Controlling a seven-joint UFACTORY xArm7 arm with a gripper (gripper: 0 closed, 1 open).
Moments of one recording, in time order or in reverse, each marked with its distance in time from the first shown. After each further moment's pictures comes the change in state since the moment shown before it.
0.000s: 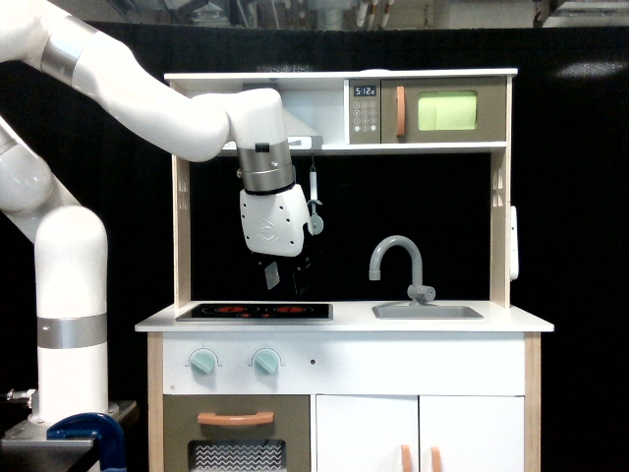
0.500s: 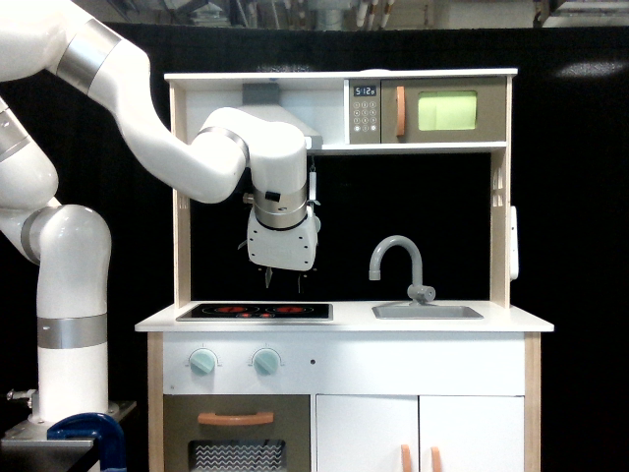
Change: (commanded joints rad) arm 0.231 -0.069 -0.375 -0.059 0.304 -0.032 -0.462
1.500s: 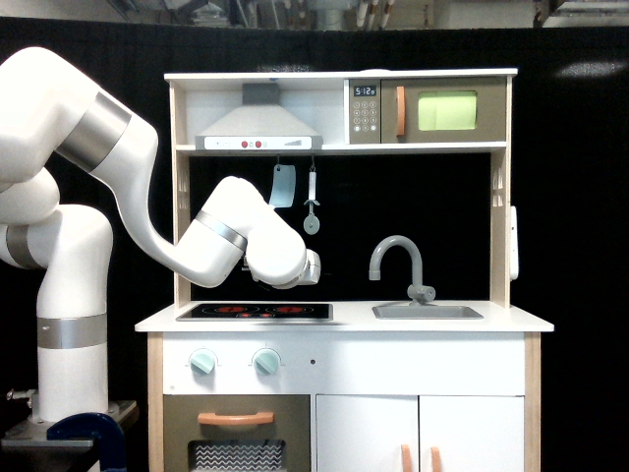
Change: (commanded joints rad) arm 0.428 -0.212 -0.599 0.050 0.132 0.034 -0.430
